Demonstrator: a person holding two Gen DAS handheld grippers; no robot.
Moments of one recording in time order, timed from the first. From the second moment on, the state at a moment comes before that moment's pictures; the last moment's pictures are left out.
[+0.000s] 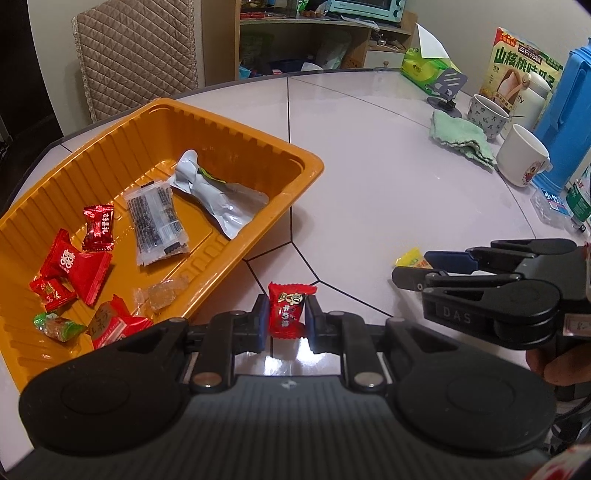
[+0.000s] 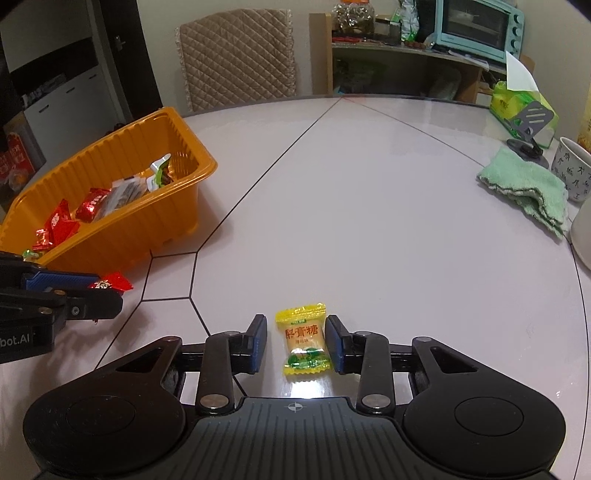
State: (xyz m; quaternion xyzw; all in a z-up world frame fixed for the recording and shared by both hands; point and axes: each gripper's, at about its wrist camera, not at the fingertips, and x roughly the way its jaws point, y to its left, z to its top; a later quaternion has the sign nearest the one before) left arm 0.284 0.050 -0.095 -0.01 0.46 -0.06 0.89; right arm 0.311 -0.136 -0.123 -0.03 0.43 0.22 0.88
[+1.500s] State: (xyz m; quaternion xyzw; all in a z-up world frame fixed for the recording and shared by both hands) left arm 0.248 0.063 -0.044 -0.03 0.42 -0.06 0.91; right arm 0.287 -0.130 -0.058 0.01 0.40 0.28 0.87
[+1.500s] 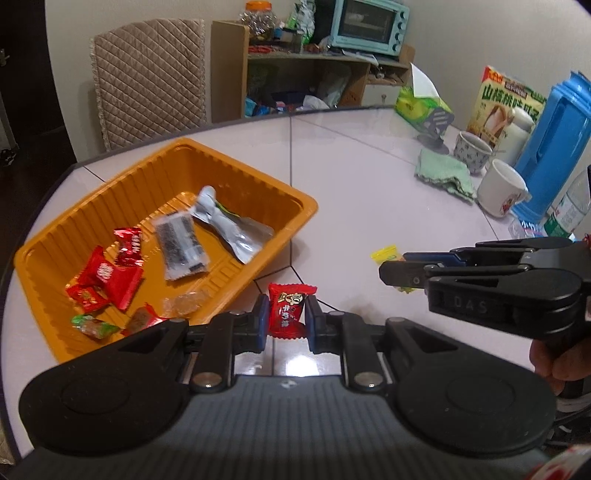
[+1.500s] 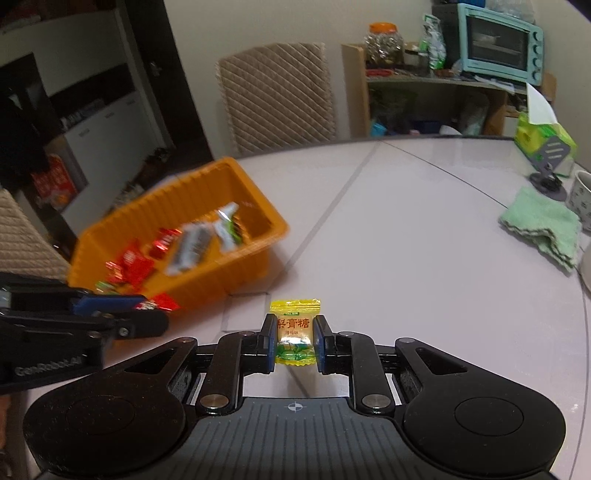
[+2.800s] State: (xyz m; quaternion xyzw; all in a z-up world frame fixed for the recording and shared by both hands) left arm 0.288 0.178 -0.045 -0.09 0.41 0.04 0.91; right arm 0.359 0.002 -0.065 0.00 0.41 0.36 0.84
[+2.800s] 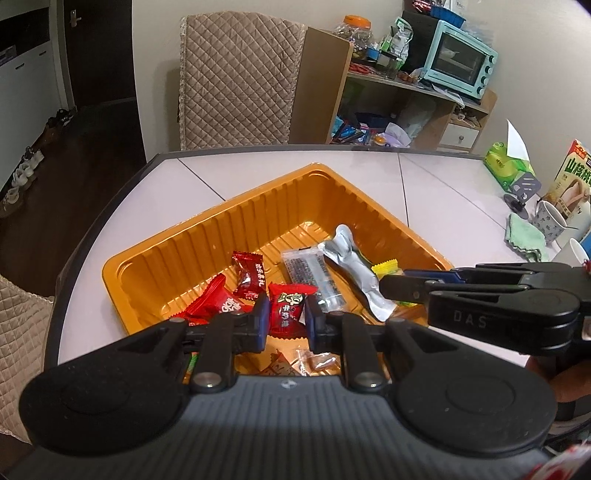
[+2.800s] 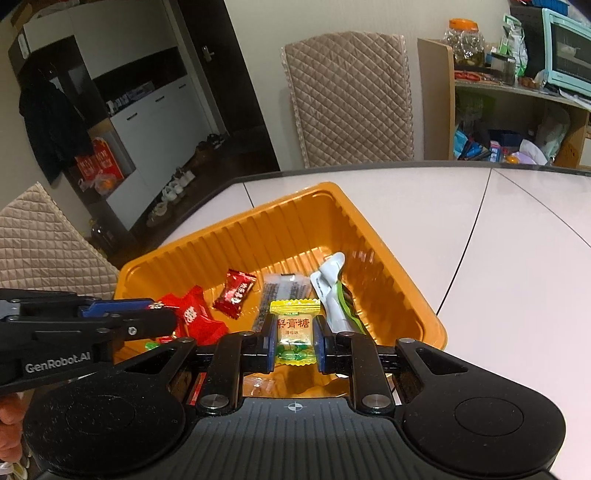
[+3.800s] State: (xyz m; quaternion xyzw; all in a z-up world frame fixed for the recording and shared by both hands) left arm 0.306 0.174 -0.056 -0.09 0.43 0.03 0.90; right arm 0.375 -0.019 -0.064 0.04 0.42 0.34 0.84
